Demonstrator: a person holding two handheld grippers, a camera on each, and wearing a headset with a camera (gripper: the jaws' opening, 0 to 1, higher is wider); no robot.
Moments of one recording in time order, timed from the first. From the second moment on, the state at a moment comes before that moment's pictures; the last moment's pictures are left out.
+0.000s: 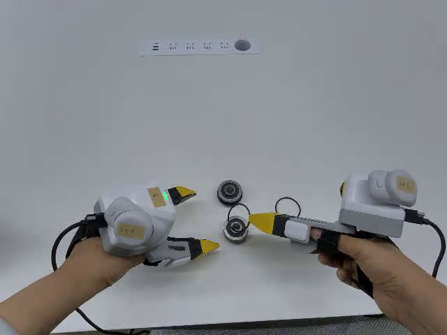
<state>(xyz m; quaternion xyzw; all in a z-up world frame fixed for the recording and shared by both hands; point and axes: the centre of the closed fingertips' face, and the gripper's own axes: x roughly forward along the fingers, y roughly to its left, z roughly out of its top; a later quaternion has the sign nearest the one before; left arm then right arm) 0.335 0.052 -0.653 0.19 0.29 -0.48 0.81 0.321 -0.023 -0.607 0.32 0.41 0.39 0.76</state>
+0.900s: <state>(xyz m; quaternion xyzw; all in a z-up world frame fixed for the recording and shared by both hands) 0.338 0.067 -0.653 0.17 0.30 -0.45 0.82 0.345 -0.090 -0.643 0.33 0.43 0.28 0.80</state>
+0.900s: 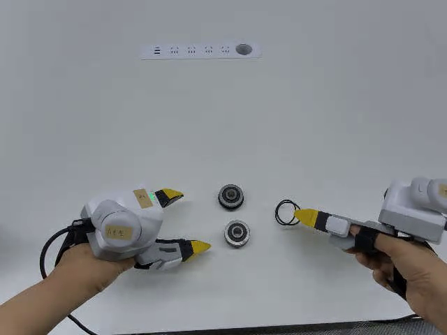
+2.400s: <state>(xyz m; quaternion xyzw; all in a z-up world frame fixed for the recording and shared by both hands) 0.355 0.054 -0.637 0.16 0.28 -0.46 0.83 0.358 -0.088 -0.644 0.24 0.41 0.29 0.83</state>
